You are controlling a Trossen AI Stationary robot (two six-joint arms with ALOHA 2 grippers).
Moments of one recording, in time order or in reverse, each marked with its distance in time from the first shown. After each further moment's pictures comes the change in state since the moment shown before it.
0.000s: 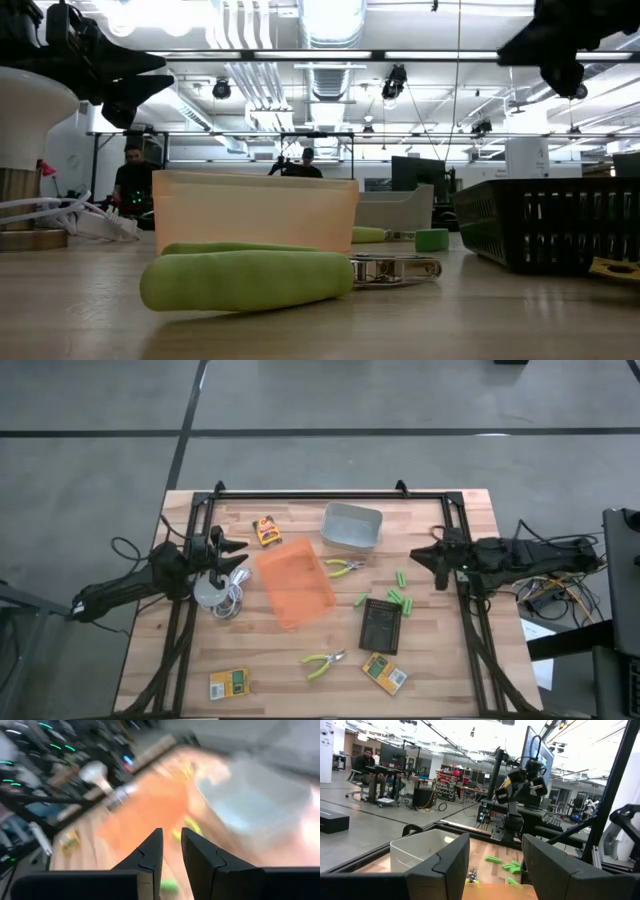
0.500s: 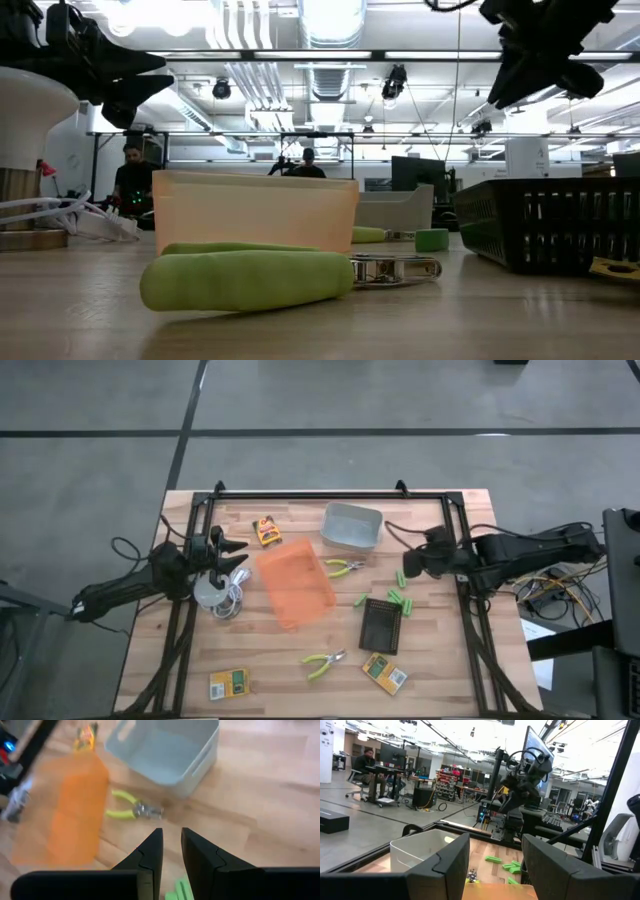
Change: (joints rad) left arm 0.000 0.000 0.000 0.000 0.000 0.000; right arm 0.000 0.448 0.255 -0.376 0.127 0.525
